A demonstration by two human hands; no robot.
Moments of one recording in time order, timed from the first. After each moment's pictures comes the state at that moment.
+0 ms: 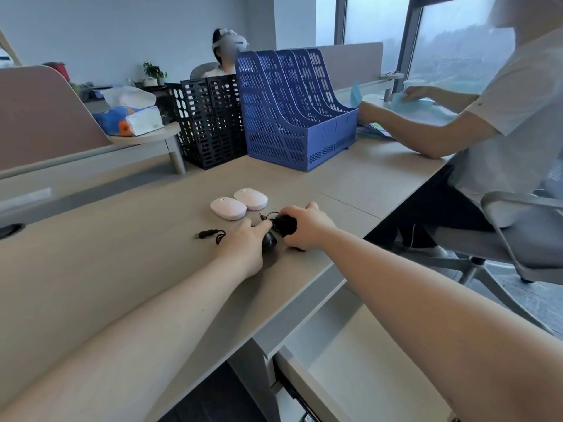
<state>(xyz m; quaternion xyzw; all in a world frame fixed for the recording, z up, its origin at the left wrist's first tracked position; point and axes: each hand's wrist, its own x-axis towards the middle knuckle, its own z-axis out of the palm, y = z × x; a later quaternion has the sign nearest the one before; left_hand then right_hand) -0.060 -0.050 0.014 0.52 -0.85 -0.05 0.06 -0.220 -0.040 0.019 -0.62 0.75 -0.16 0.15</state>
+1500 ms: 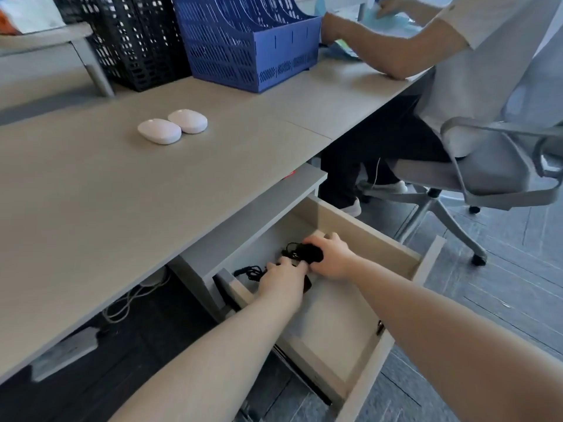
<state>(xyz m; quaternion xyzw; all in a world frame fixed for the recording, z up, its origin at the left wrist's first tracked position) -0.169 0.102 -0.142 0.46 -0.87 -0.12 -0.15 -0.313 0.104 -0.159 -0.54 0.78 -0.10 0.30</state>
